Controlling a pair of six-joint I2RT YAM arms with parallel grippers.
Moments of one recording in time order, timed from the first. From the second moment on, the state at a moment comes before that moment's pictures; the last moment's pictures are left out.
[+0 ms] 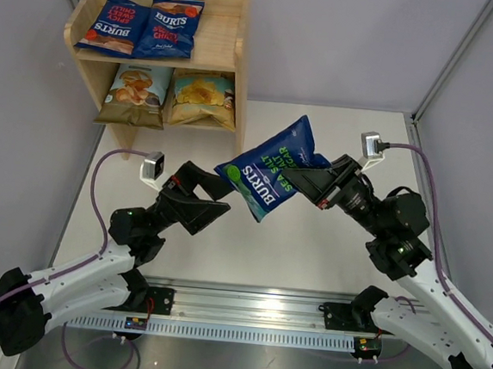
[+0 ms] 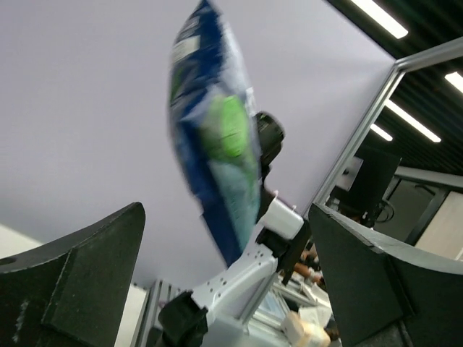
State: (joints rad) left arm -0.74 0.83 0.40 1.17 0.40 -1.05; right arm 0.71 0.76 0.88 0.31 -0.31 0.98
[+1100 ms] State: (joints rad) left arm -0.81 0.83 0.41 1.14 0.16 -0.99; right arm 0.80 0.88 0.69 0.66 -0.21 1.10
